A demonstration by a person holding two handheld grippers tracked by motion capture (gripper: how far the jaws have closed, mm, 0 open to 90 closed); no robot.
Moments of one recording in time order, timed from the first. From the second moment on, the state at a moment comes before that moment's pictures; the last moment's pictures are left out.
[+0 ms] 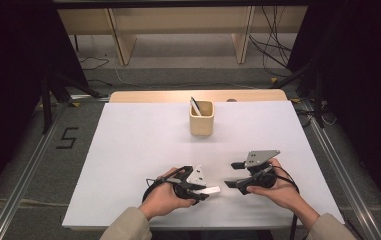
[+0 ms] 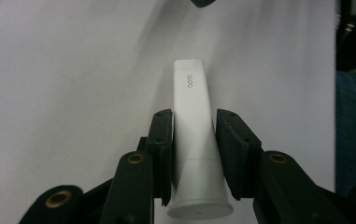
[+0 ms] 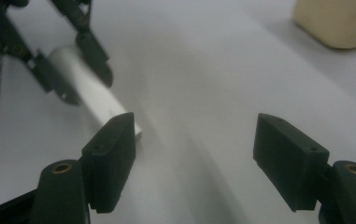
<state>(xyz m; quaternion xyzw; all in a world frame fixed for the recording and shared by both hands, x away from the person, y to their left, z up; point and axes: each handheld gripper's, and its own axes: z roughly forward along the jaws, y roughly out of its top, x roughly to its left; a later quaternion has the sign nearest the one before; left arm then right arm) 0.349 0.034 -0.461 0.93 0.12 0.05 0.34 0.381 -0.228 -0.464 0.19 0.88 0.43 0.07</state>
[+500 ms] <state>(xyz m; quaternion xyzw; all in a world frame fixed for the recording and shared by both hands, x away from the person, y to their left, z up) 0.344 0.035 -0.447 0.95 0.07 0.04 0.30 0.359 -0.192 -0.473 0.06 0.93 0.37 0.03</state>
